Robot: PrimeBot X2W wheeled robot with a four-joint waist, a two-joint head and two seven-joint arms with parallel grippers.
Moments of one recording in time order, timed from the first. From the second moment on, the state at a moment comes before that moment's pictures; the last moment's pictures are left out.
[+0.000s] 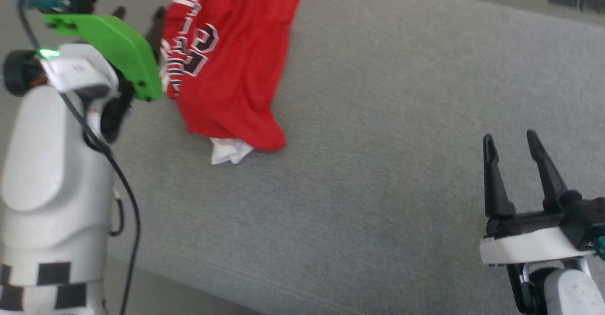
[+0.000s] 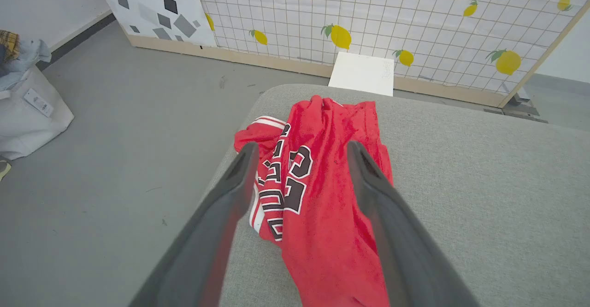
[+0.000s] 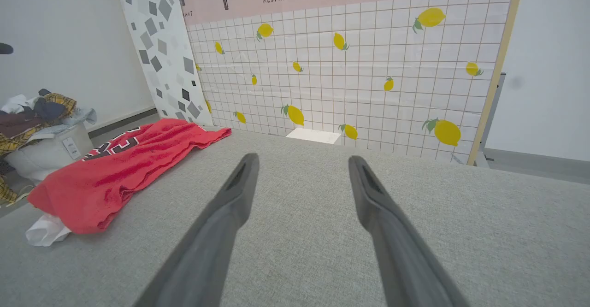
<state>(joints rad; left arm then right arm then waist) -0.77 0.27 -0.08 0.27 -0.36 -0.06 0.49 -0.06 -0.05 -0.06 -0.06 0.07 0.13 -0.23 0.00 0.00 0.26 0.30</state>
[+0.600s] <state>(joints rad) -0.82 0.28 -0.01 0.45 -0.46 0.07 0.72 -0.11 -0.05 -0.06 -0.21 0.03 0.13 -0.16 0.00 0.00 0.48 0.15</state>
